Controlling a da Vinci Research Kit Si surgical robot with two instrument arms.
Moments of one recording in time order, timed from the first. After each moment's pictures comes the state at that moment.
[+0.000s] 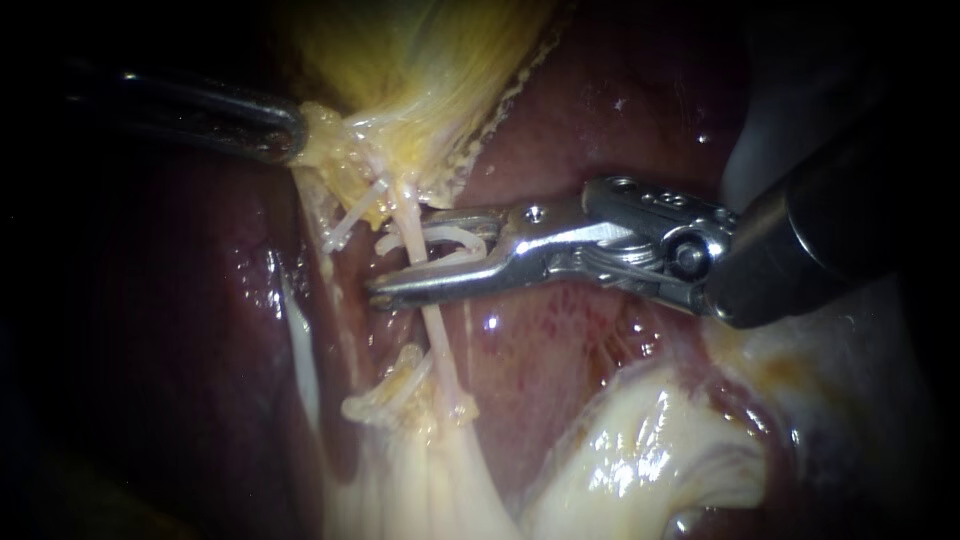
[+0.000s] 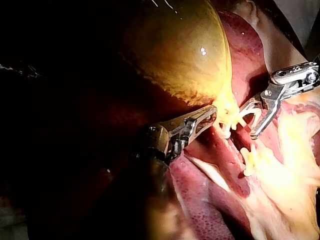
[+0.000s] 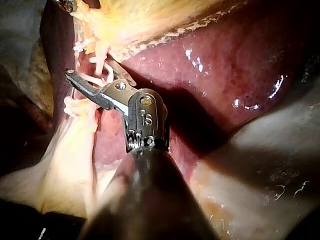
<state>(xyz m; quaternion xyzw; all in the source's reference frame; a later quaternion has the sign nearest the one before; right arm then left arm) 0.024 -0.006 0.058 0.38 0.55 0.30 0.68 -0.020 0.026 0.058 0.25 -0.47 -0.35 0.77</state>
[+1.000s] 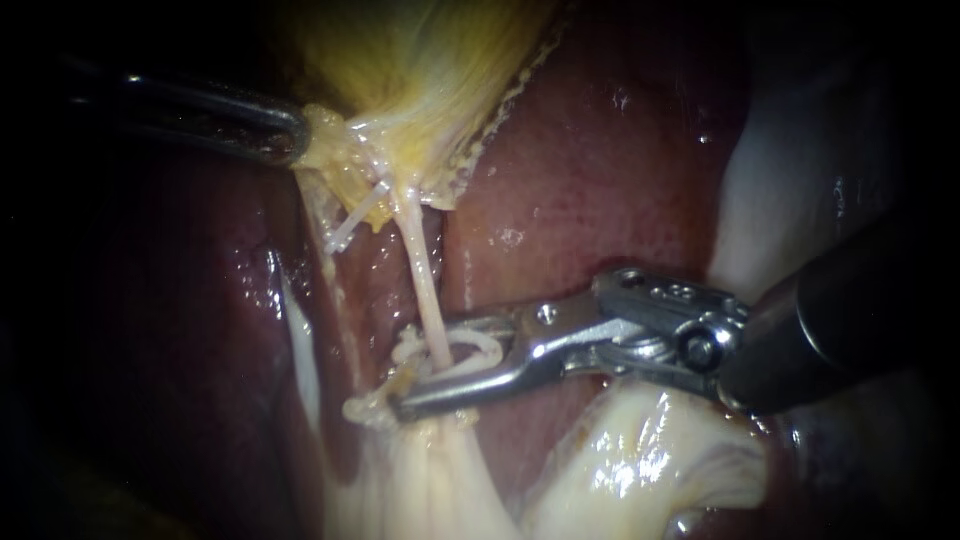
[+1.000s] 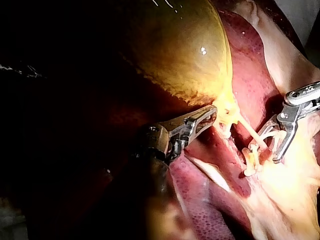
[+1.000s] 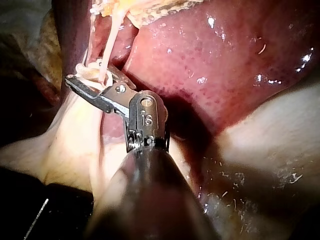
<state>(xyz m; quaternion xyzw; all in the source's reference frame) 0.023 -0.014 0.059 0.45 0.52 0.26 0.67 -0.020 0.026 0.058 0.25 -0.47 -0.35 0.77</state>
